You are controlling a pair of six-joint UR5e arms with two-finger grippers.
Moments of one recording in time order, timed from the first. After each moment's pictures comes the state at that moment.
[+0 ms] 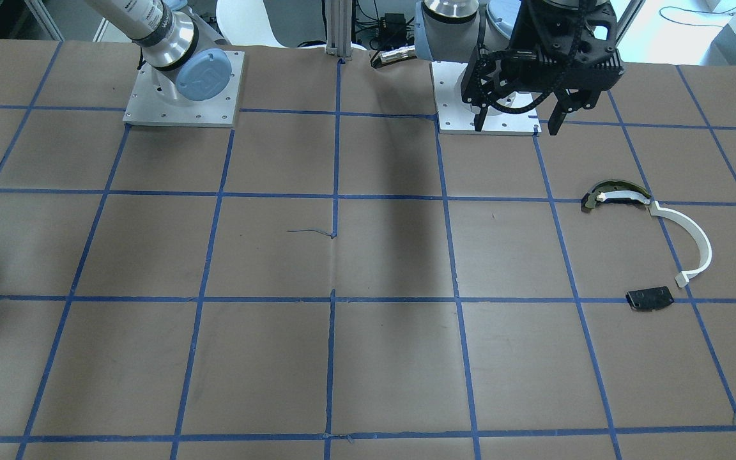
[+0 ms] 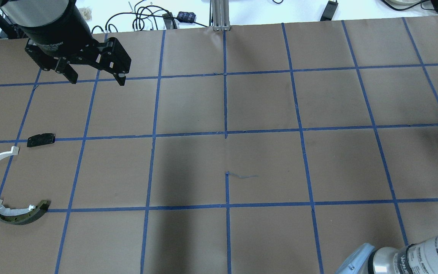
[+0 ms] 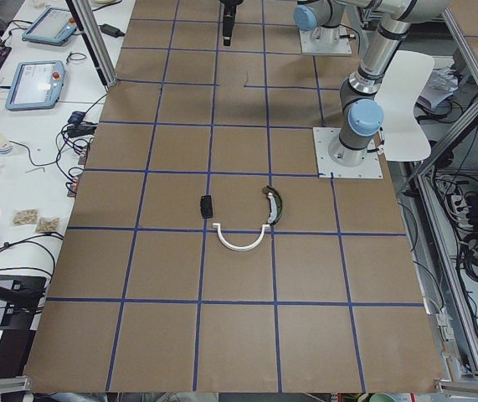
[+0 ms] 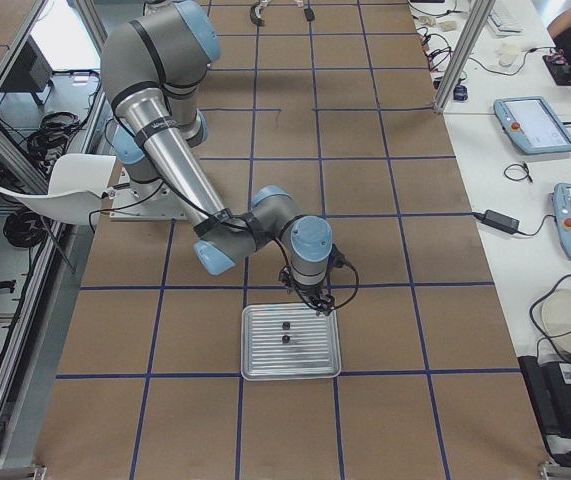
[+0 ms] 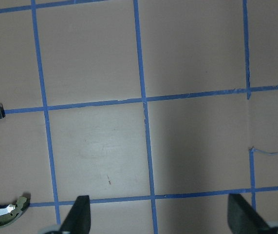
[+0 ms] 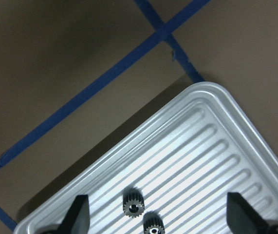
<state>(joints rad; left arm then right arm) -1.63 -1.54 -1.46 -1.66 1.61 0.02 0.62 -1.11 1.67 -2.18 -1.59 -1.89</state>
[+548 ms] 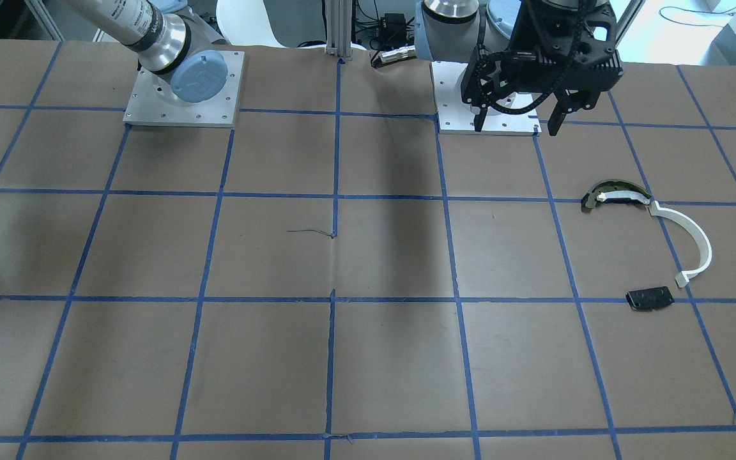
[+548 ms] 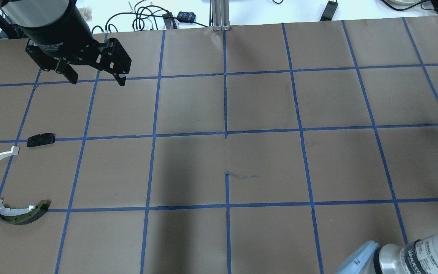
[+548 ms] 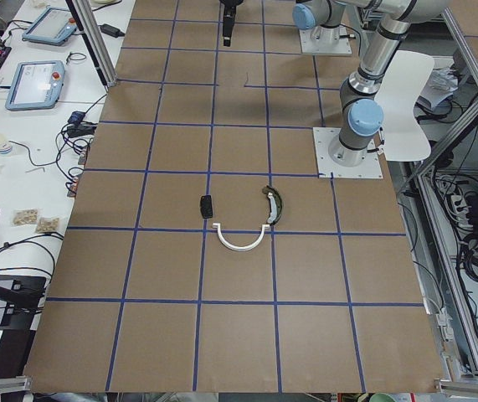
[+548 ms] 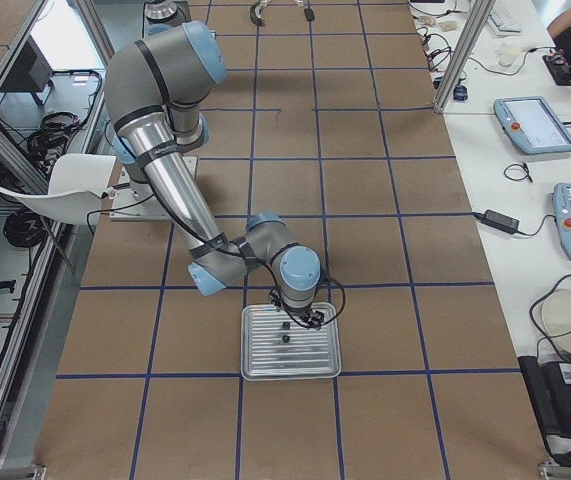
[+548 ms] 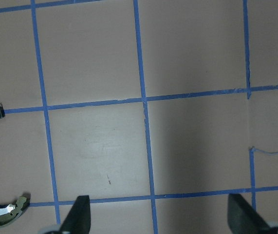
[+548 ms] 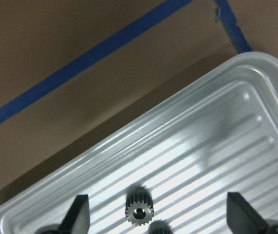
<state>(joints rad) -1.63 -1.54 -1.46 -1.66 1.61 0.02 0.58 -1.03 1.68 -2.22 -1.59 -2.04</state>
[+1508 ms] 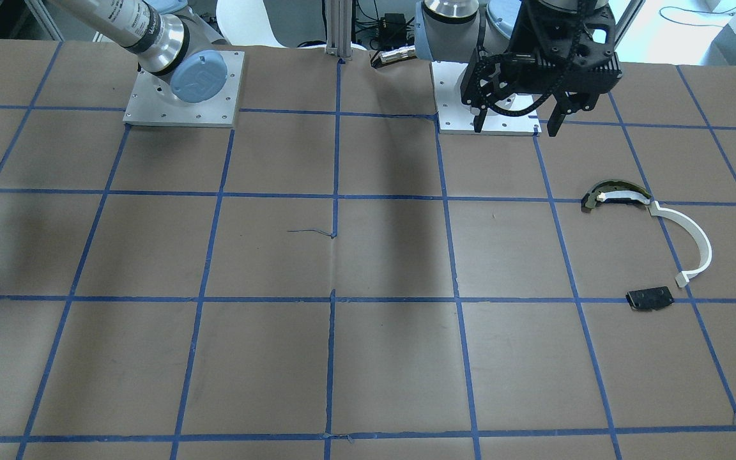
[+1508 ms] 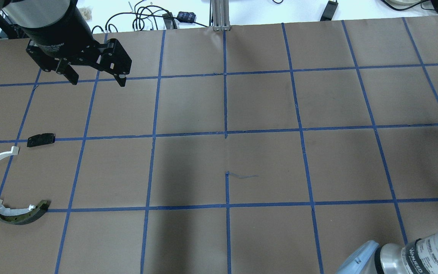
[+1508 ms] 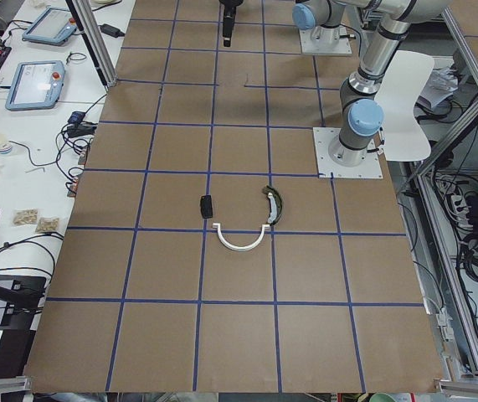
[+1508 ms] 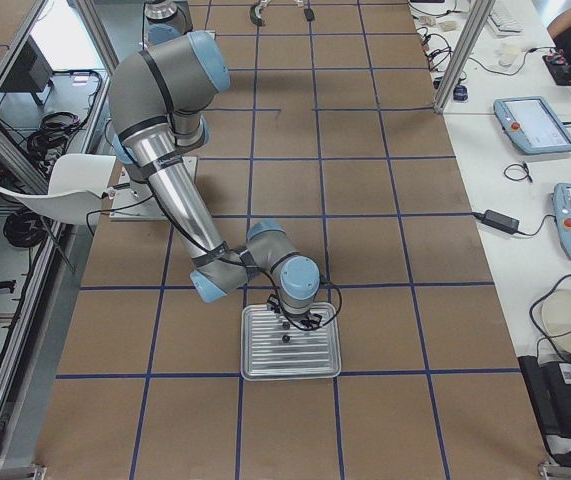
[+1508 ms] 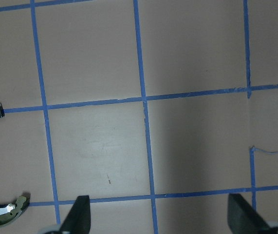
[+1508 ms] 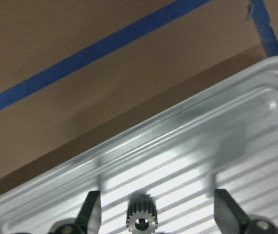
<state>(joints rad) -1.63 -1.54 -1.46 -1.66 1.61 0.02 0.57 -1.01 1.68 -2.23 -1.59 -2.12</state>
